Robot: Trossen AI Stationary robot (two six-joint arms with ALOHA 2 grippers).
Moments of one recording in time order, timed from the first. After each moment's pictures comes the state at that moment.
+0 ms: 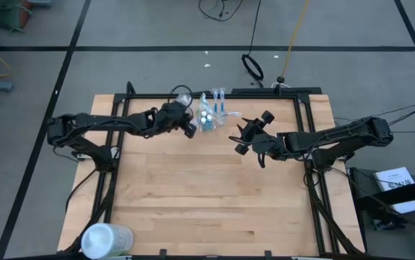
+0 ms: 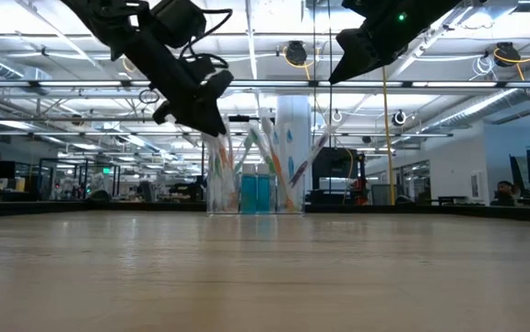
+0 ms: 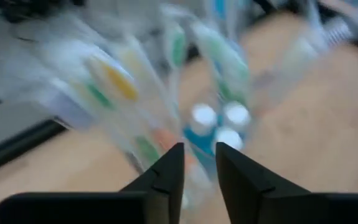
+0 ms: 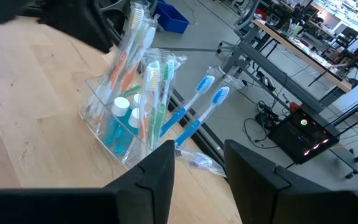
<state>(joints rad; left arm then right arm) 0.30 1.43 0.86 -0.05 -0.36 -0.36 0.09 1.27 0.88 -0.17 0.91 0.03</state>
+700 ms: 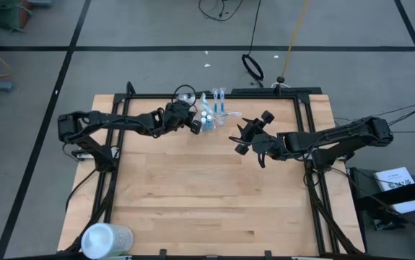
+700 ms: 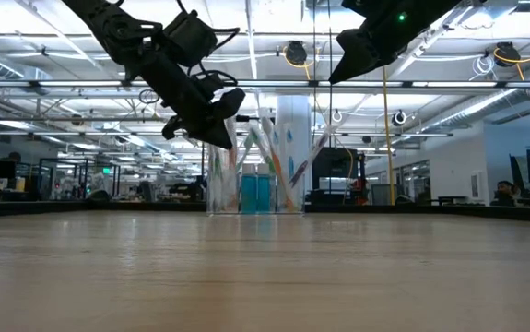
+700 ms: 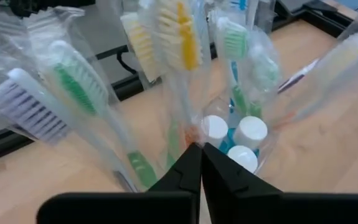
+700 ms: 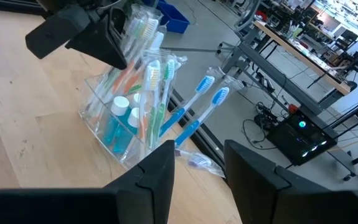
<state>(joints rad) 0.33 1.55 0.86 0.10 -0.39 -0.40 0.09 1.27 0.88 -0.17 0.91 0.02</state>
